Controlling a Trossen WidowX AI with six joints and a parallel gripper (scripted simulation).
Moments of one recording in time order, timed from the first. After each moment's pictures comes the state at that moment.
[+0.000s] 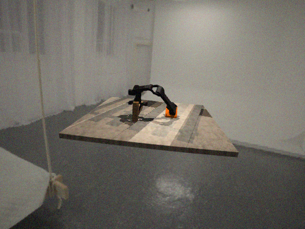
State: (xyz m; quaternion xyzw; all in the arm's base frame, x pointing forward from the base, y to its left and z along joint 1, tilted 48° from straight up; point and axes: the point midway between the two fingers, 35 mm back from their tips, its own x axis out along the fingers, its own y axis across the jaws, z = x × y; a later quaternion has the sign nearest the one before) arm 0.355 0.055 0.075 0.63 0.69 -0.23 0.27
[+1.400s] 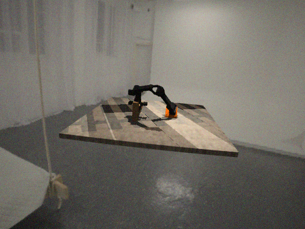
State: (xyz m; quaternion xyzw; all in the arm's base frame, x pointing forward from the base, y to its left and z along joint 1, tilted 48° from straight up) arm 0.354 0.058 0.079 0.63 0.69 -0.23 0.27
